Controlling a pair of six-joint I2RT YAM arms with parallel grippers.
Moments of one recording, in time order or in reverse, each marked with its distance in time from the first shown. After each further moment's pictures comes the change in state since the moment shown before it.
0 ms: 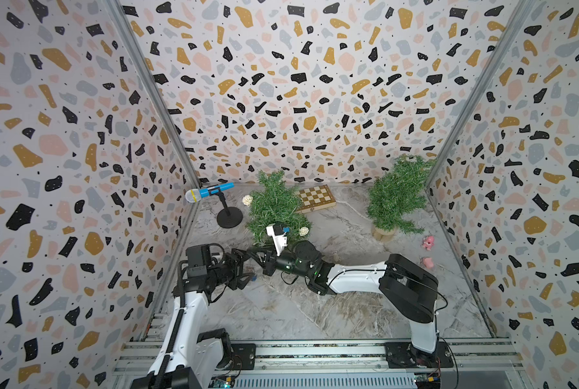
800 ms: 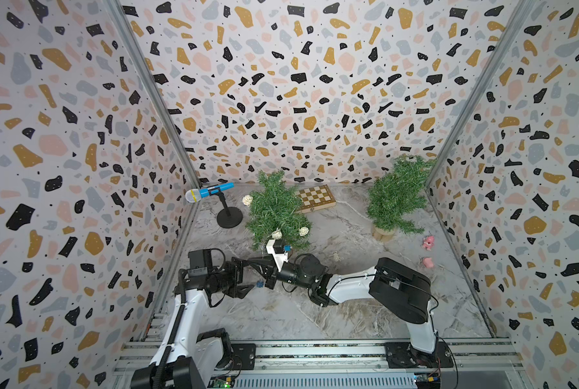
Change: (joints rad) left arm 0.021 0.041 -0.022 -0.118 -0.023 -0.035; right arm 0.043 0.048 -0.087 0.238 0.031 -0.333
